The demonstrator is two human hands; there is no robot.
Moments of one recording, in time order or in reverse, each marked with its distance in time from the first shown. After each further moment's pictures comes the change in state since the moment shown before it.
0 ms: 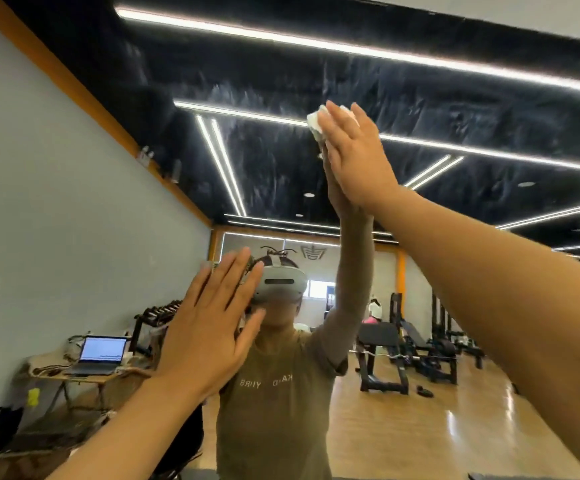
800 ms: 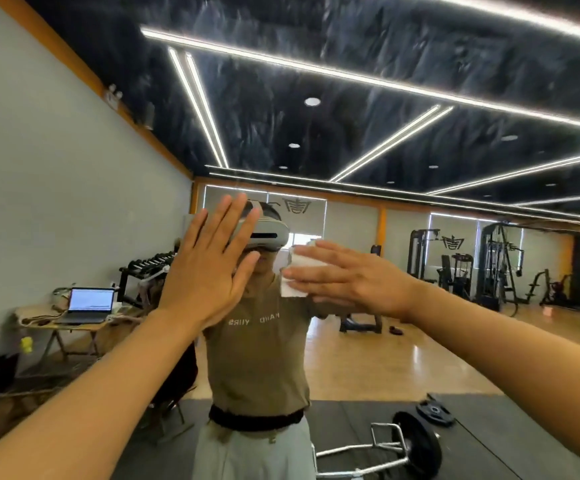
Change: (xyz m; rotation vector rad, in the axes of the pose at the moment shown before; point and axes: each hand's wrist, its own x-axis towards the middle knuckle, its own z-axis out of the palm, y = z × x) left_hand -0.004 -0.009 0.005 -0.034 -0.002 0.057; right_hand -0.200 -0.018 0.011 0.080 -0.338 -0.849
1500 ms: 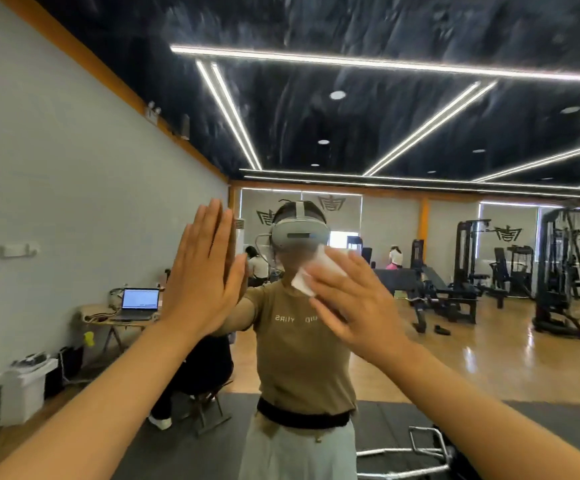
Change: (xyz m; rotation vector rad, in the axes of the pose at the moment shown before) left_hand -0.010 0.048 -0.007 -0.083 -0.043 -0.233; right_hand -0.048 -0.068 0.032 0.160 0.428 0.611
